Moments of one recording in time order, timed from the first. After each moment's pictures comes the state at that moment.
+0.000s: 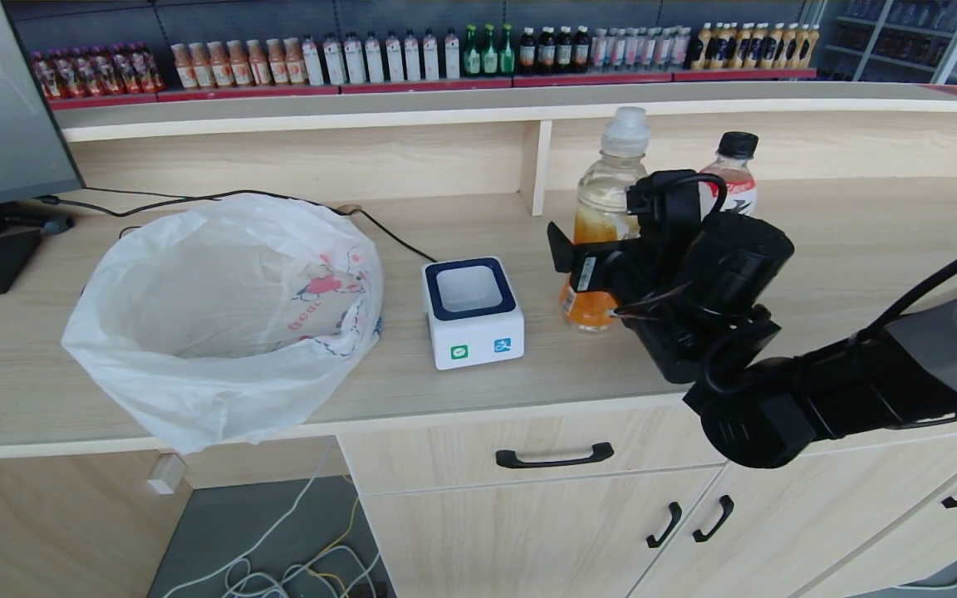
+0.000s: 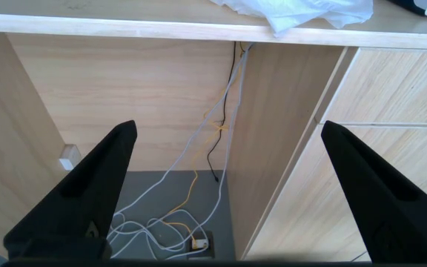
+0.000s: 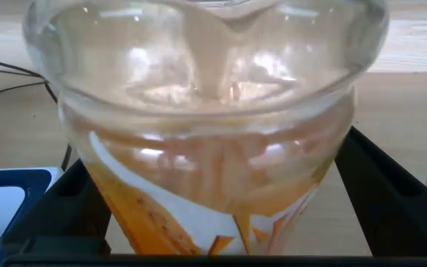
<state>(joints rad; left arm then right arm) 0.00 0.00 0.00 0.00 0.00 0.00 0.55 2.05 -1.11 -1.21 -0.36 -0.11</state>
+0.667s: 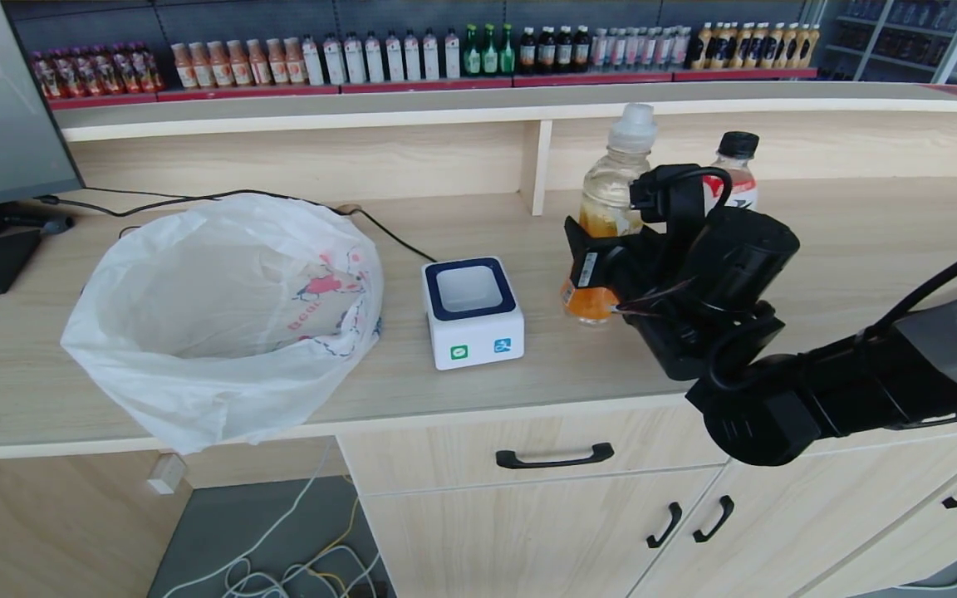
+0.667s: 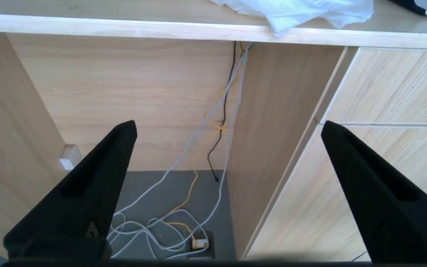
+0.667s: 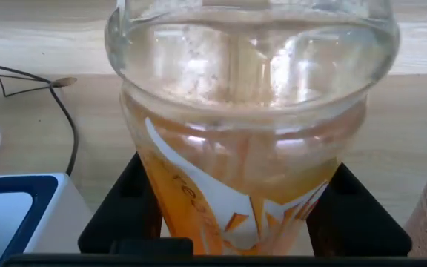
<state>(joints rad) 0.00 0.00 0.00 0.00 0.00 0.00 0.55 2.04 -1.11 -1.21 -0.36 -0.10</state>
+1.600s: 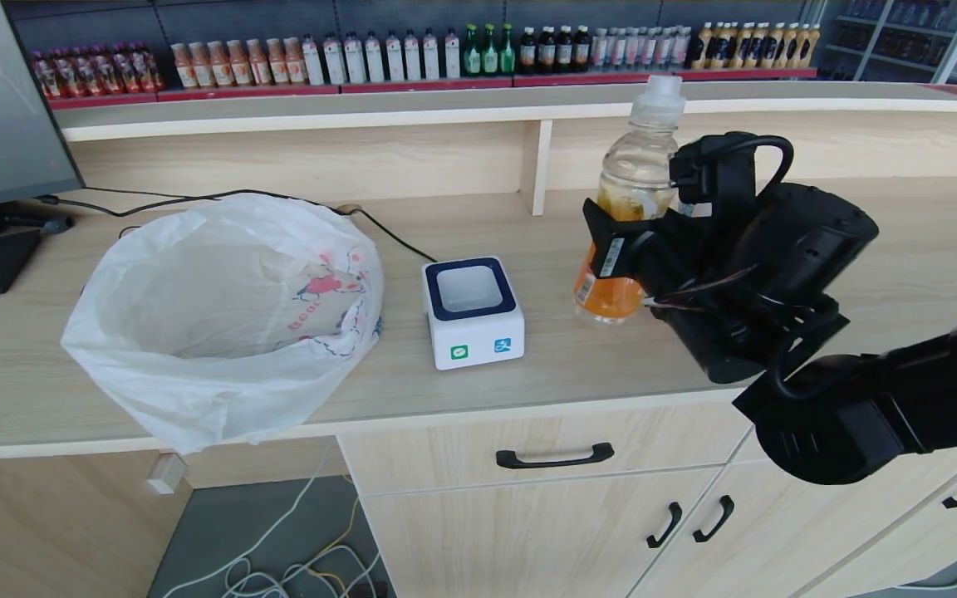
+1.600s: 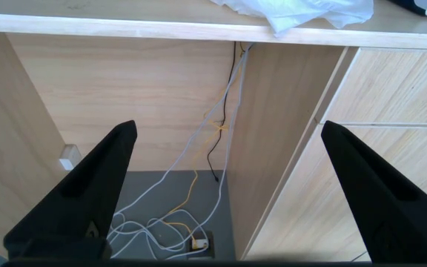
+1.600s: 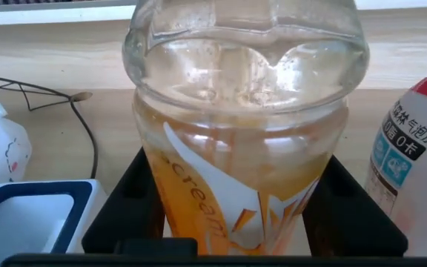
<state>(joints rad) 0.00 0.00 0.00 0.00 0.00 0.00 0.58 1.90 -1.01 -1.21 -0.36 -0.11</state>
